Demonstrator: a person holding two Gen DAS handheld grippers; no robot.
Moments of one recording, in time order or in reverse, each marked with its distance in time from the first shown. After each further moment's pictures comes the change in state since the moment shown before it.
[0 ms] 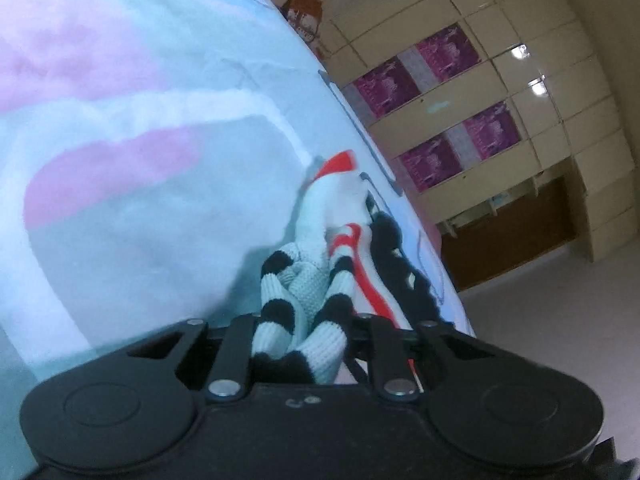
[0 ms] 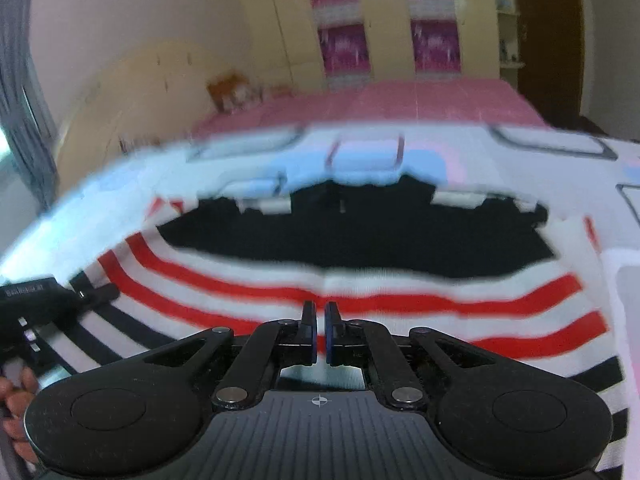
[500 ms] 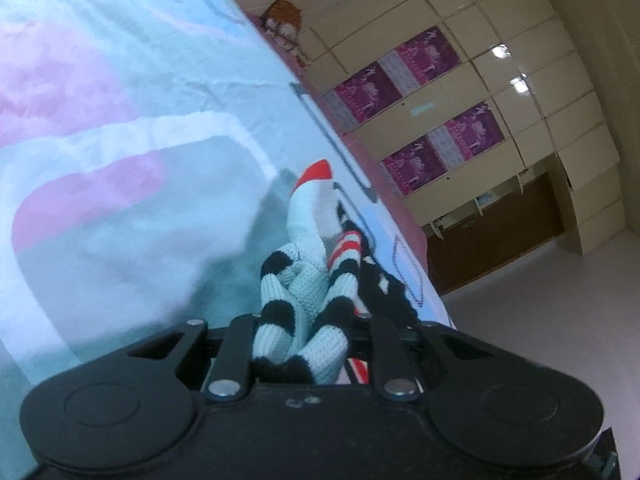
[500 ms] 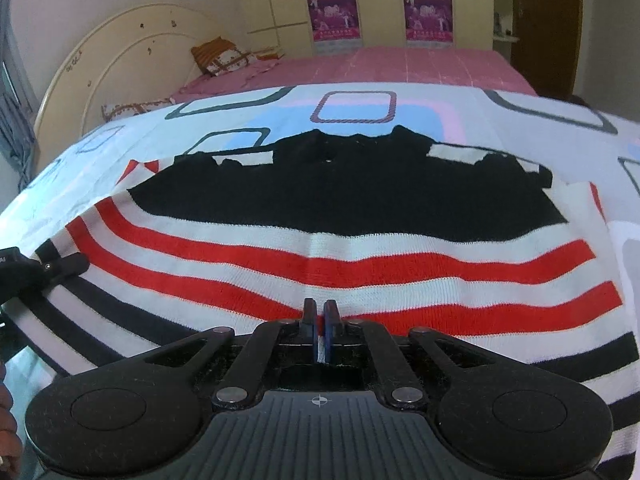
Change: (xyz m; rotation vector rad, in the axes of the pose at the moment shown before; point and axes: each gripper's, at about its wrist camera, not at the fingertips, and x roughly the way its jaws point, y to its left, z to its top) left arm -0.010 -0.029 -0.002 0.074 -0.022 -0.021; right arm 0.001 -0.008 0.001 0.052 0.002 0.018
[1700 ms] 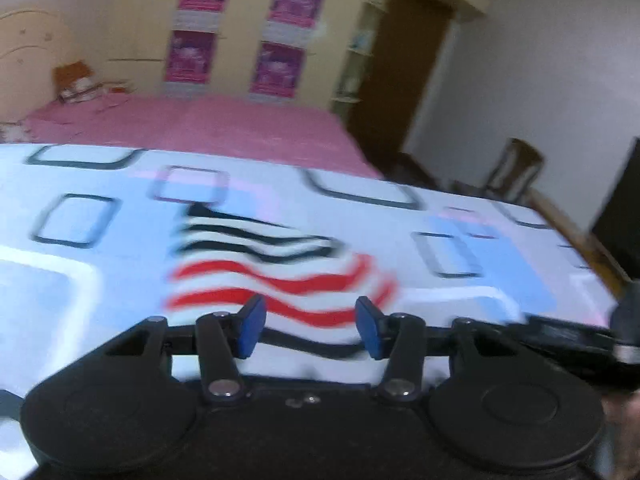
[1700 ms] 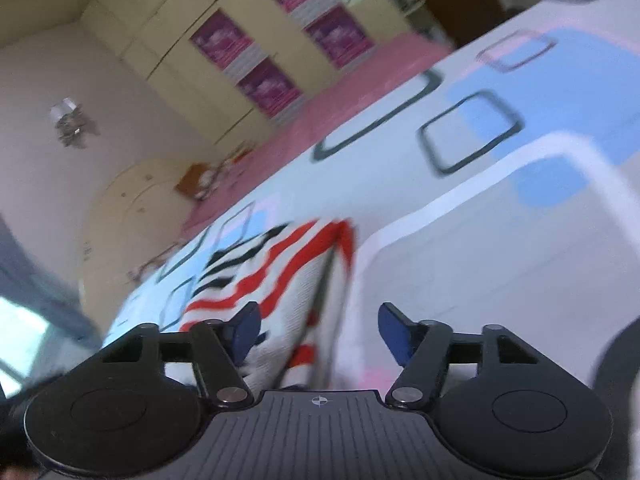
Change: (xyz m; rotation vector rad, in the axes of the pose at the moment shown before) left arm 0.057 -0.261 -0.158 0.766 0.186 0.036; right arm -0.133 -0.270 -0.008 0.473 -0.129 0.292
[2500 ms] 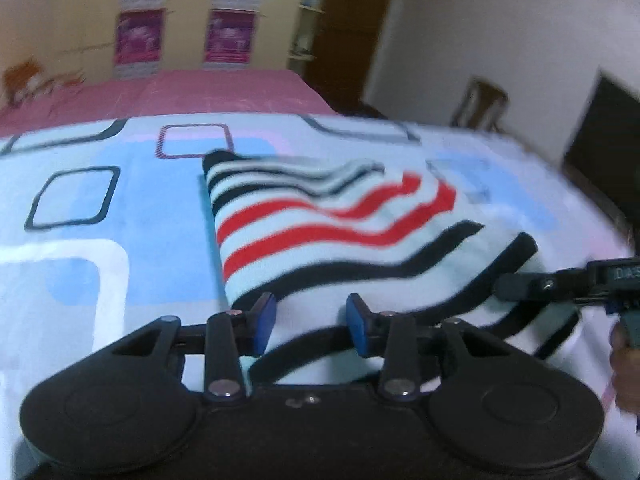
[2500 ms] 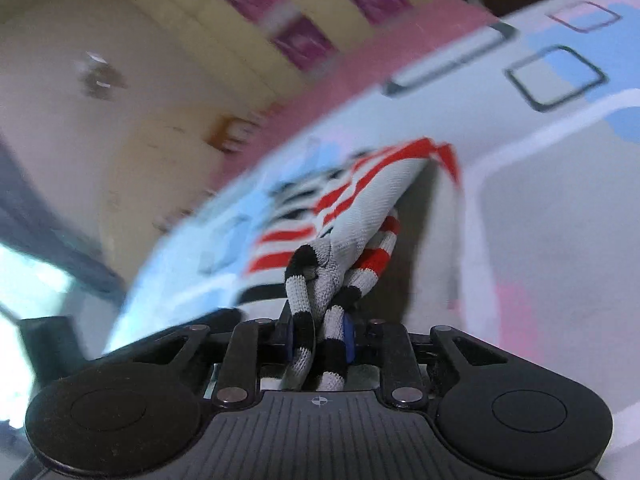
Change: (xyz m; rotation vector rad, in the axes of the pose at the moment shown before) left arm 0.013 0.063 -0.028 0.224 0.110 -0.122; right arm 0.010 0.037 -0.053 -0.066 0.076 0.085
